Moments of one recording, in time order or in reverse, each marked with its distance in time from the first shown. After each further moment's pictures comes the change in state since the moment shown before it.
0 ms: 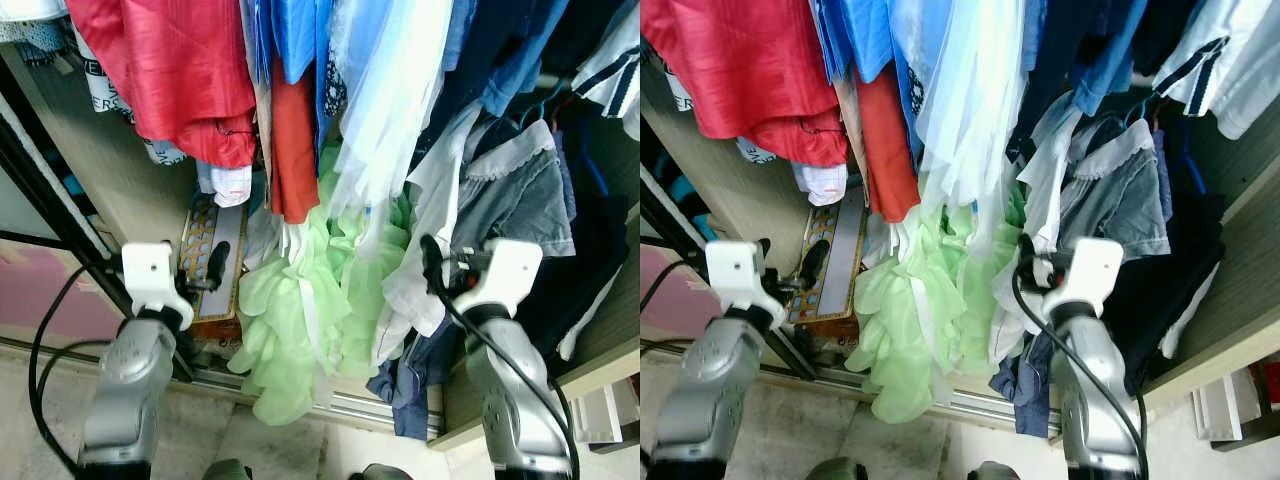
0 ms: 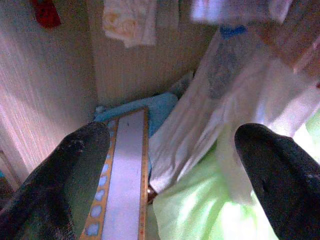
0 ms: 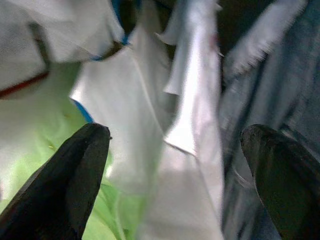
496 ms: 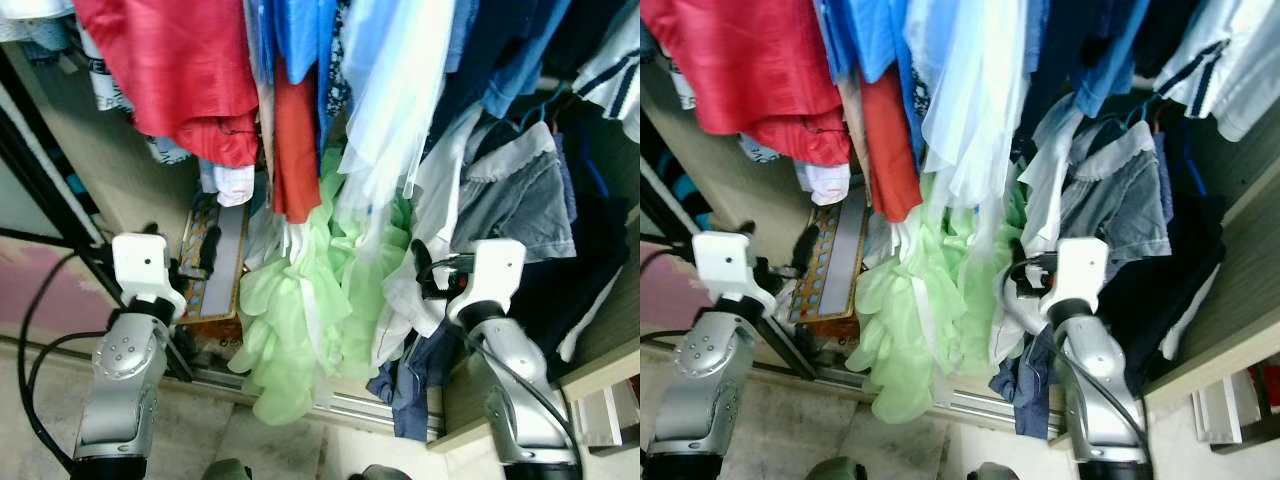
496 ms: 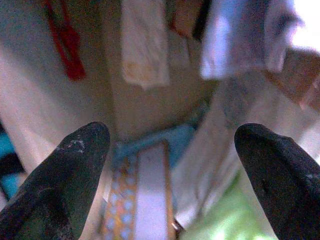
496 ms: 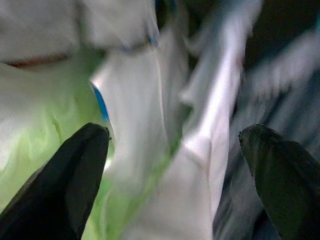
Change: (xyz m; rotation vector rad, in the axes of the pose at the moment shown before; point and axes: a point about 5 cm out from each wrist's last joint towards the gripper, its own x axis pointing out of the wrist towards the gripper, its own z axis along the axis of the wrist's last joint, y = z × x) left arm -0.002 0.008 0.011 0.133 -0.158 0.046; right arm 0.002 -0.004 -0.003 -0.221 -0.054 0.091
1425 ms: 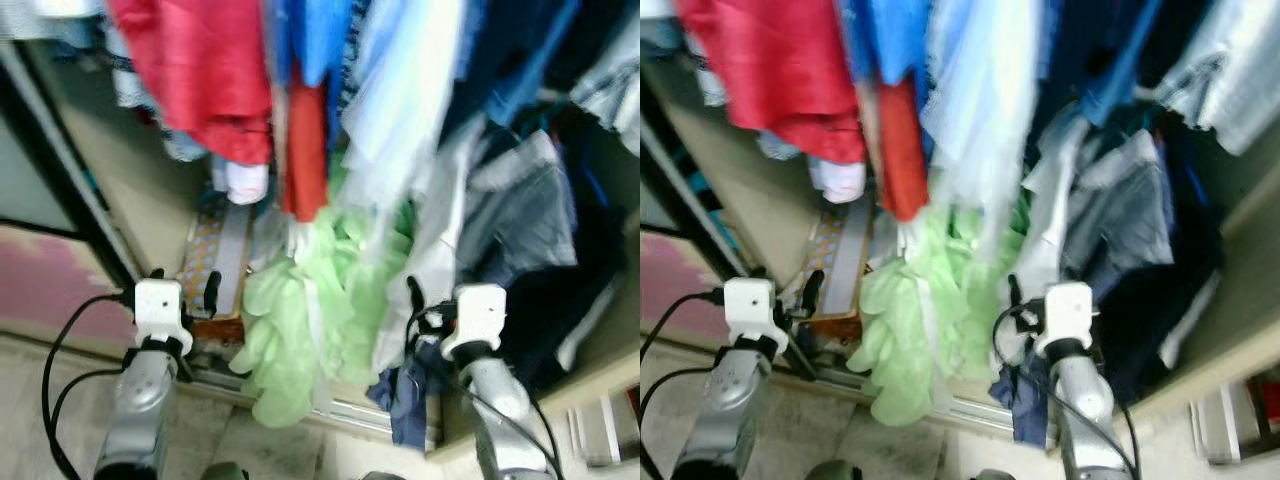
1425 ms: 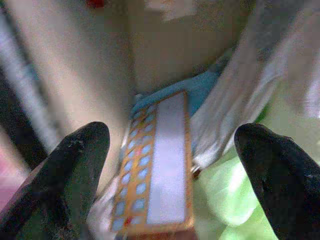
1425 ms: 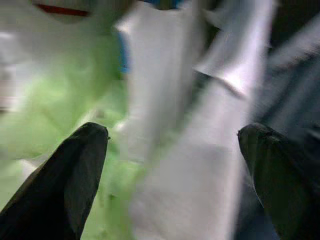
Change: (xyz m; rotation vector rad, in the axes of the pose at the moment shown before) left arm -0.023 -0.002 -0.076 0.014 0.195 0.033; right arm -0.023 0.006 -0.059 -0.029 0.058 -0.004
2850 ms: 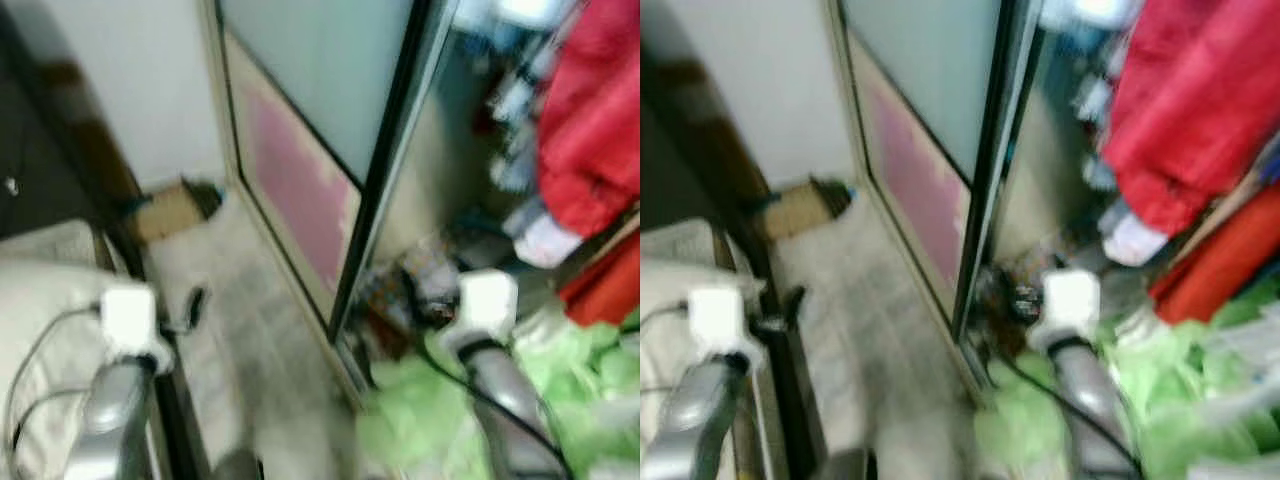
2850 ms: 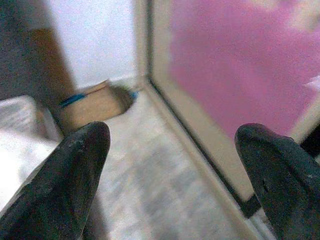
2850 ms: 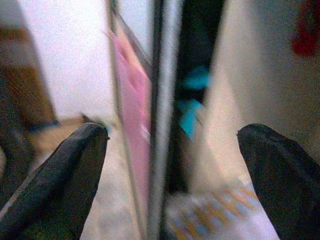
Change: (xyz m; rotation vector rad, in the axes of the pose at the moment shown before) left arm -0.026 0.018 0.009 -0.092 0.120 0.000; right arm -0.001 0.011 0.034 0.121 -0.046 0.116
